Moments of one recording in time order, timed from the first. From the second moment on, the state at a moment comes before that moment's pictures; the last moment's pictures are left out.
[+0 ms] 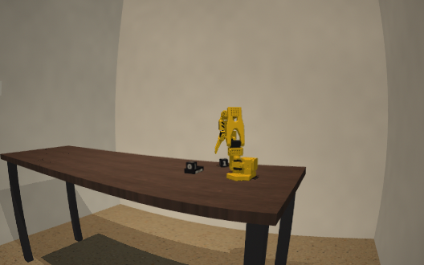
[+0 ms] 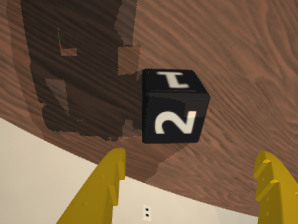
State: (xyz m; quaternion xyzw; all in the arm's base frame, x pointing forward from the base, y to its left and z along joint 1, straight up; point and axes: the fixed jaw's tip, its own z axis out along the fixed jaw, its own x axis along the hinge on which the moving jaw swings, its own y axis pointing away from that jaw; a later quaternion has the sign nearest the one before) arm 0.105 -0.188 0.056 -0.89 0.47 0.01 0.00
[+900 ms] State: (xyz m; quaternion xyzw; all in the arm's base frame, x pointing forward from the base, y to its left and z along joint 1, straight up) arm 0.102 -0.191 0.056 -0.89 0.47 0.00 0.00
